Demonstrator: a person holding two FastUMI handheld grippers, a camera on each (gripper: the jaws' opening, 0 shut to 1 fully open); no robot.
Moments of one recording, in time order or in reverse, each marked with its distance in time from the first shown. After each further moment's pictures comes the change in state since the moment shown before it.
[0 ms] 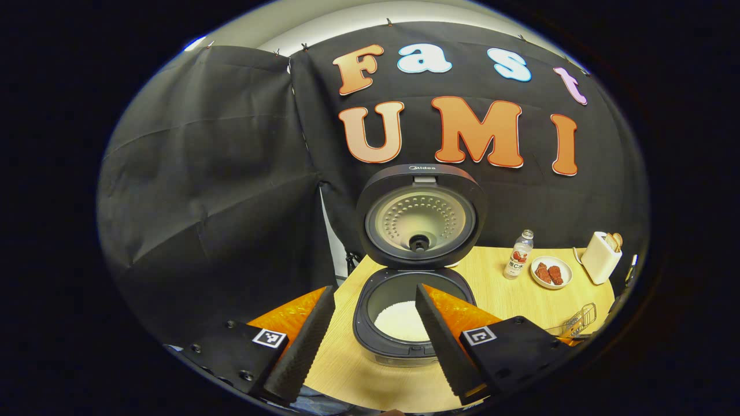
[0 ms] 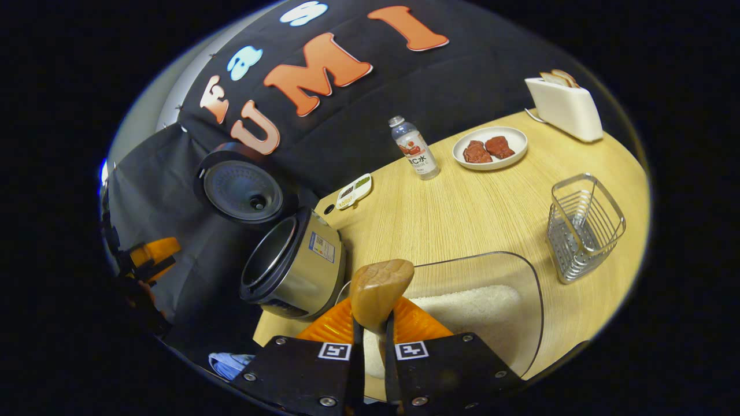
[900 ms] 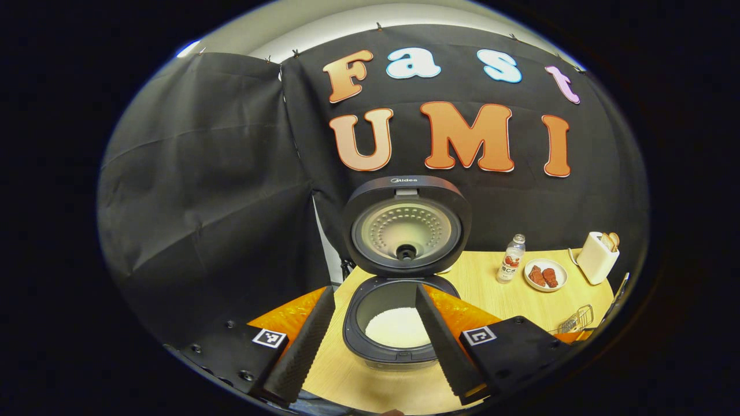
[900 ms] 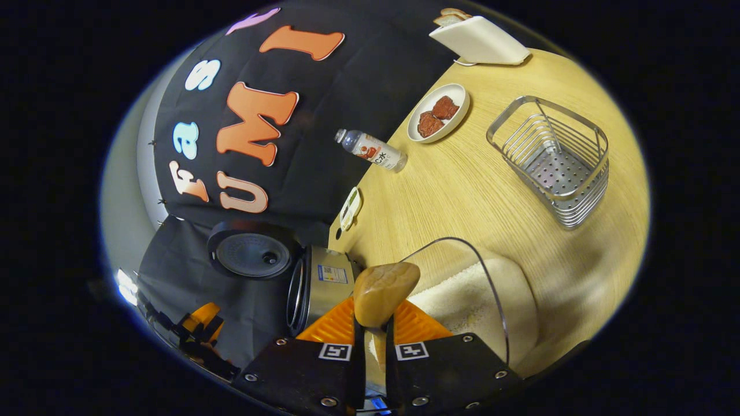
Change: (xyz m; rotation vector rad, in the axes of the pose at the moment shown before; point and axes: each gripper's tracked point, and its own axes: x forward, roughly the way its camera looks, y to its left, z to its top) left arm -0.003 -0.023 0.017 0.027 -0.034 -0.023; right arm -0.014 -0.034 0.019 0.418 0.003 0.102
